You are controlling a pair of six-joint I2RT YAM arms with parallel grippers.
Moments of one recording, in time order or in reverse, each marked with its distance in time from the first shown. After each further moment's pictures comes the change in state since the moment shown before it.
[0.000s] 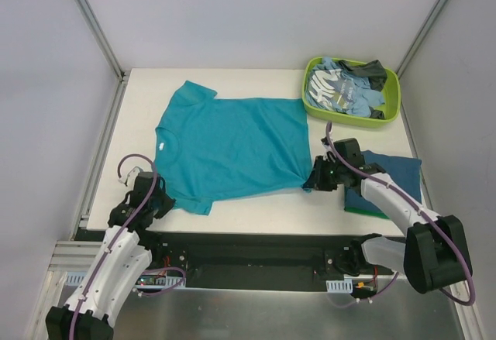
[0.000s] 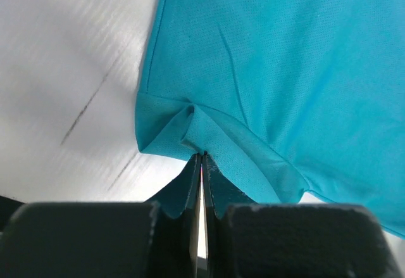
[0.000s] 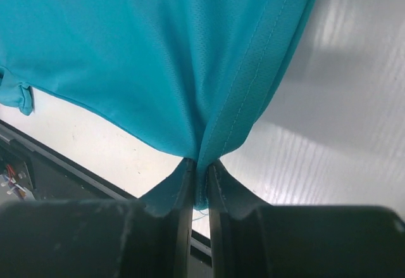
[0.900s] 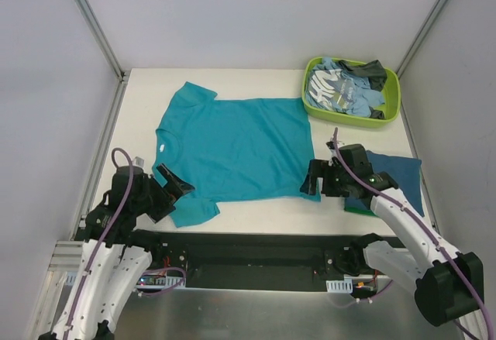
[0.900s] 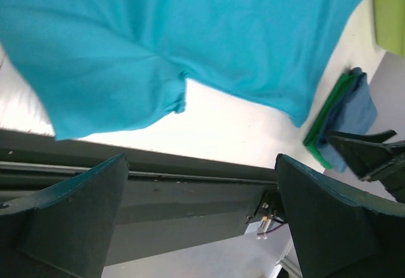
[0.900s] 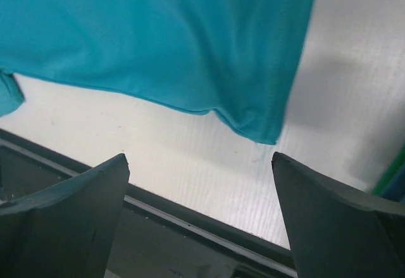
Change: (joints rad) left arm -0.010 -0.128 0.303 -0.317 0.373 -0.065; right arm 0.028 -0.253 0.002 -0.225 0.166 -0.031
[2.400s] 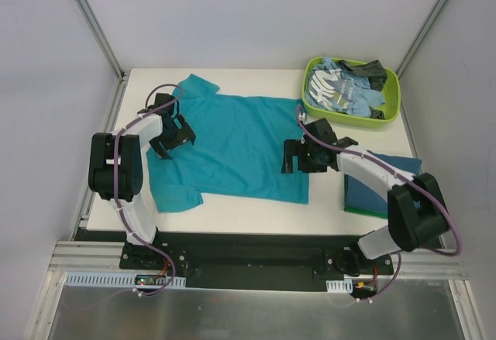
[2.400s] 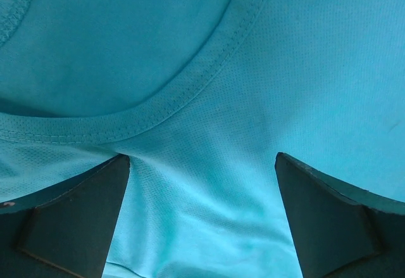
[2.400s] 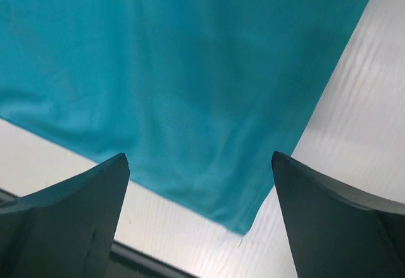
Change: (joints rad) left arm 0.135 1.423 0.536 0.484 -0.248 0.328; right arm 0.154 0.480 0.259 0.141 0.091 -0.015
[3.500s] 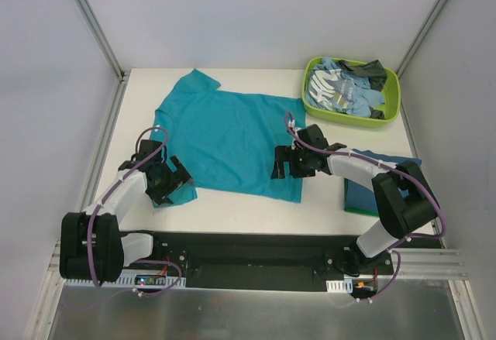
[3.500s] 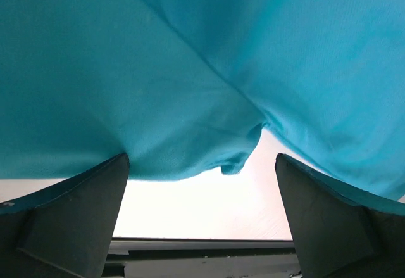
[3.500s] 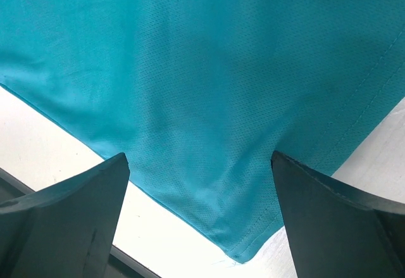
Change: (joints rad) left arm 0.022 -0.579 -0.546 -0.038 0.200 -0.072; right arm 0.020 0.165 -0.027 0.210 -0.138 0.002
